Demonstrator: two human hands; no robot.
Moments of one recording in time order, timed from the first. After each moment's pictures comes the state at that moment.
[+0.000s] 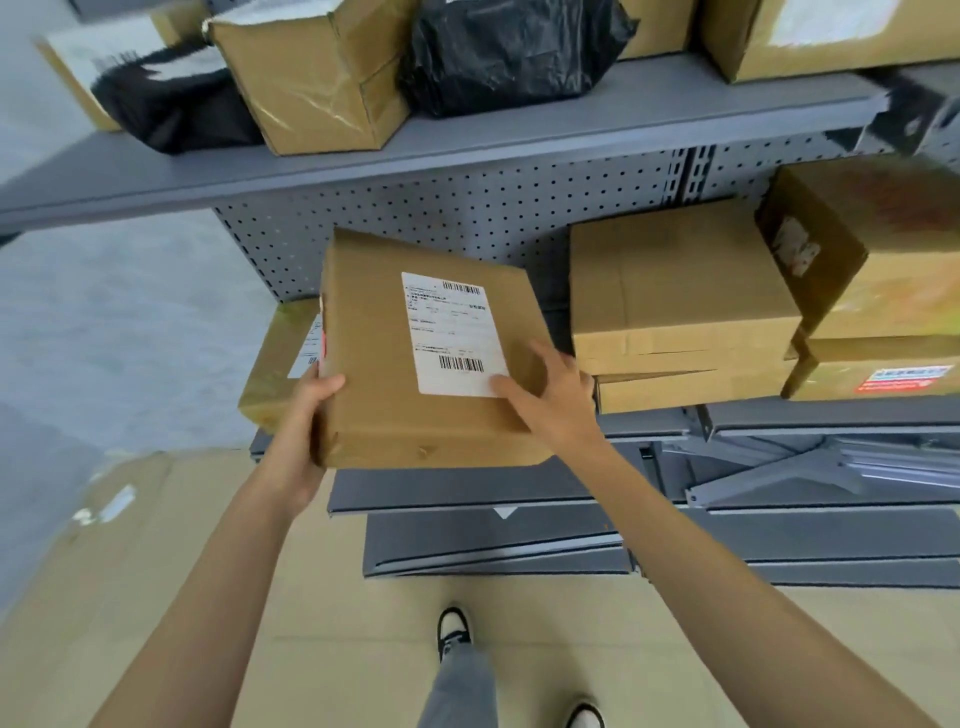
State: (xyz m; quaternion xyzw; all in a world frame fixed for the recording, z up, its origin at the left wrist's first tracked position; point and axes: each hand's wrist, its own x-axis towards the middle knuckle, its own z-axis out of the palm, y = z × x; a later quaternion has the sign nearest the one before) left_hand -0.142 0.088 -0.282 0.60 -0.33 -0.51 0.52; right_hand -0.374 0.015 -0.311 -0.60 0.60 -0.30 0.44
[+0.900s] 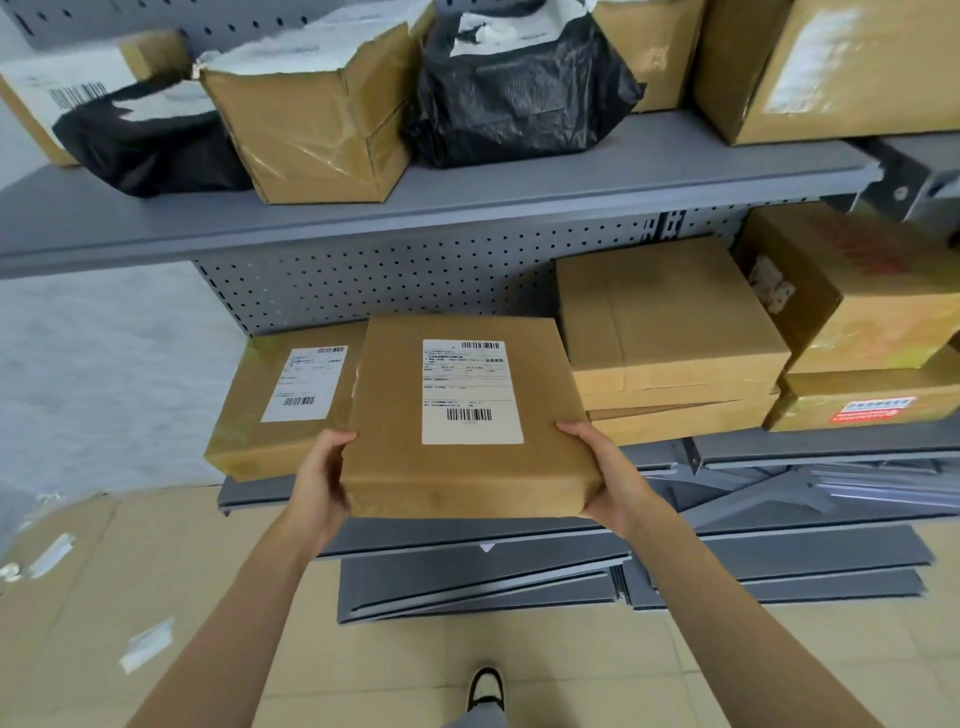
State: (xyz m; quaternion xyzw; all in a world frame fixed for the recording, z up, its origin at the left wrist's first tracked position) left_hand -0.140 0.055 -0.313 0.55 -0.24 -0.60 0.53; right_hand -0.422 0.001 -0.358 -0.22 0.50 -0.33 0.77
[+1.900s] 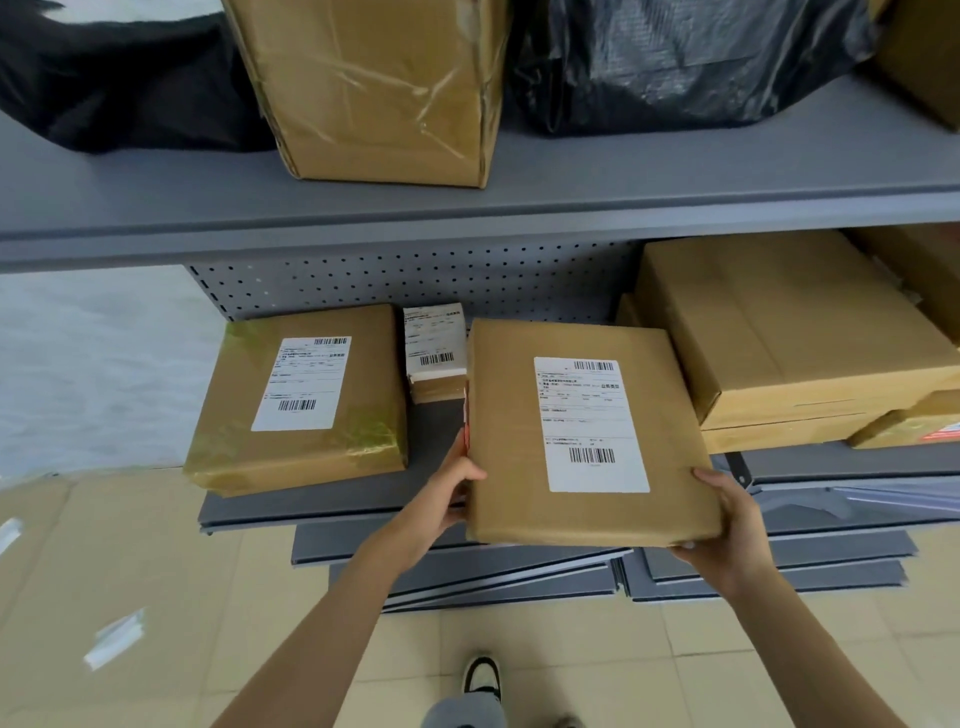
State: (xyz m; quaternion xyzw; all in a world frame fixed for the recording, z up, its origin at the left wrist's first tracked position) left_hand -0.157 -0.012 -0.394 0.51 -0.34 -0.73 0.32; right_hand -0.457 -0.004 -0.404 -0.12 0.56 -0.48 0.66
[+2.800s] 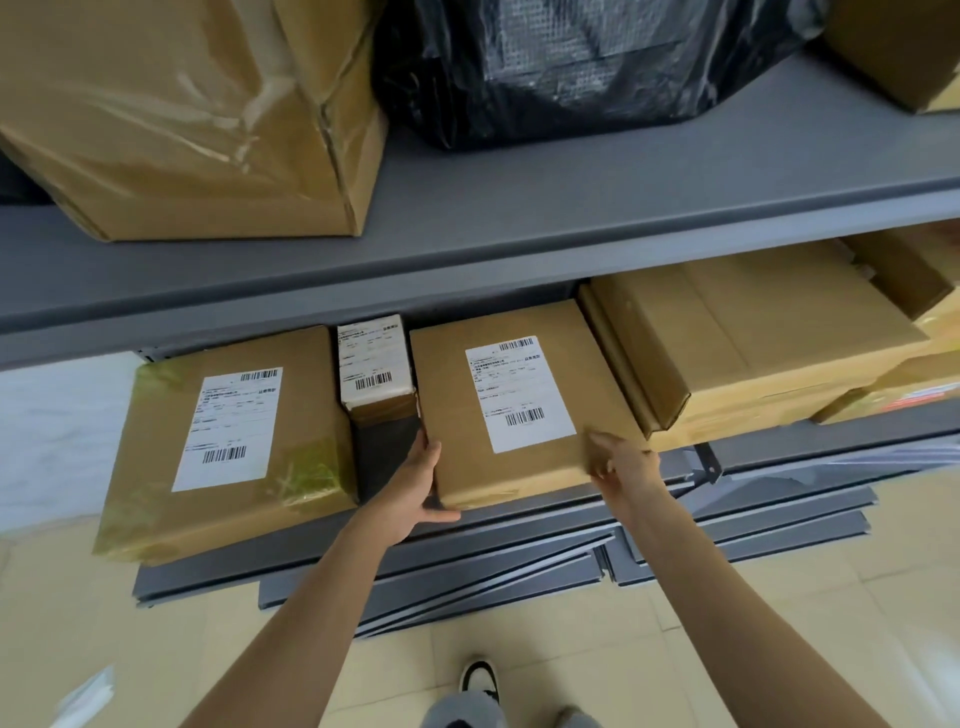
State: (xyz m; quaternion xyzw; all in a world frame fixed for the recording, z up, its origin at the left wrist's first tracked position) left_hand -0.169 -0.084 -0.419 0.62 -0.27 -0.70 0.24; right_hand -0.408 -0.086 -0.421 0.01 0.65 -0.49 0.58
